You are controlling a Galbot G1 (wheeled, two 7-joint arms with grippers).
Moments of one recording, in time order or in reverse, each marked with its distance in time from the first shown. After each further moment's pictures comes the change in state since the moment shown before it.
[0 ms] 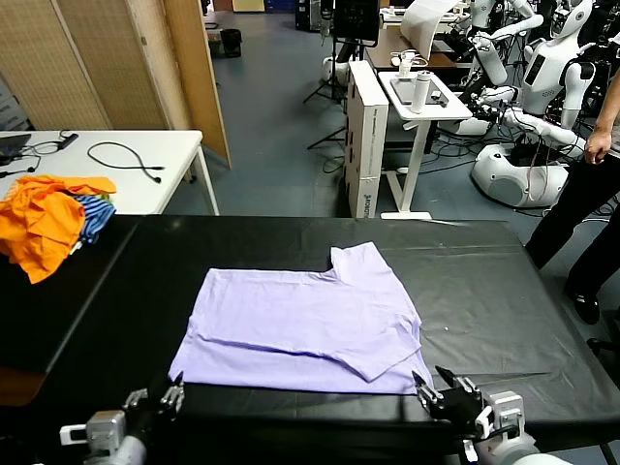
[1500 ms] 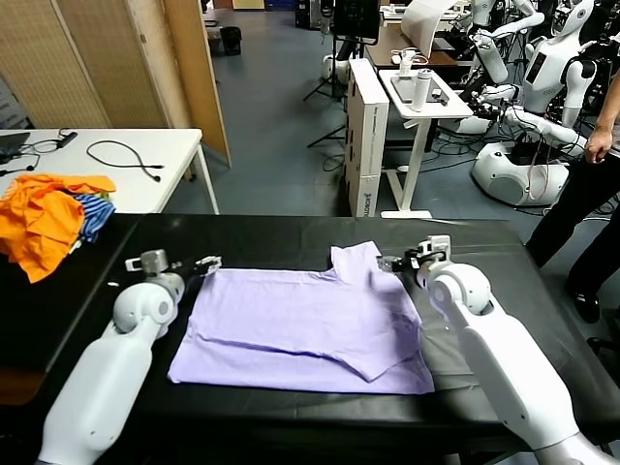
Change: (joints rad) left arm -0.987 0.081 0.326 0.819 -0.334 0.039 0.066; right arm 0.983 0.074 -0.463 -0.919 0.054 0.000 -0.077
